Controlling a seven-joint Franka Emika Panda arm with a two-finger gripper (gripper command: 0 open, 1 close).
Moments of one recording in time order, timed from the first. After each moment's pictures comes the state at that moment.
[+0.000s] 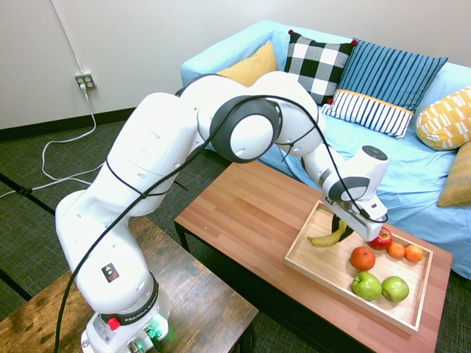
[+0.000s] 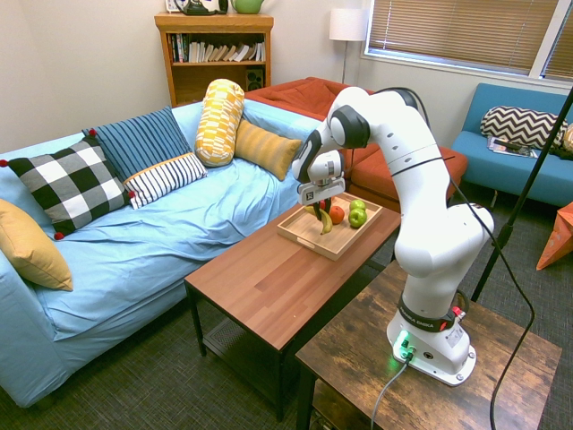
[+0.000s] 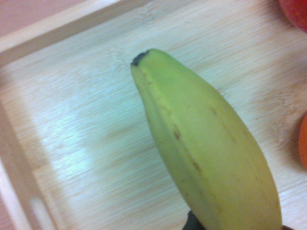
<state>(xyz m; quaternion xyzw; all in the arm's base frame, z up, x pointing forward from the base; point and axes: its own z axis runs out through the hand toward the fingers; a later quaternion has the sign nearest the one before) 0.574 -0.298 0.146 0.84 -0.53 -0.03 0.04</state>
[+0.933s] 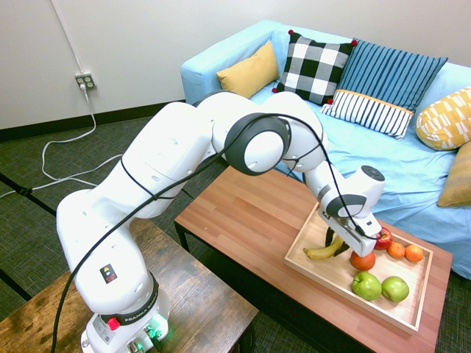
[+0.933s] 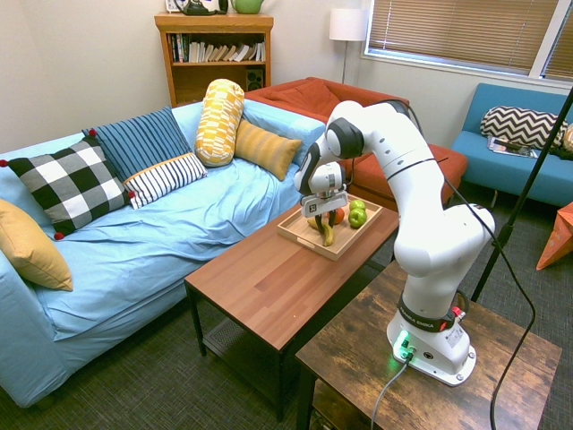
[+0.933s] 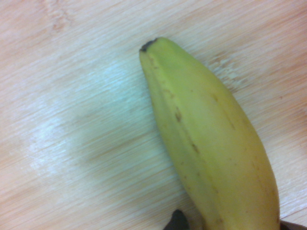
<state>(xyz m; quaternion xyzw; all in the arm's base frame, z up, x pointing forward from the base) 0.563 -0.307 0.097 0.84 -0.54 -0.05 0.04</state>
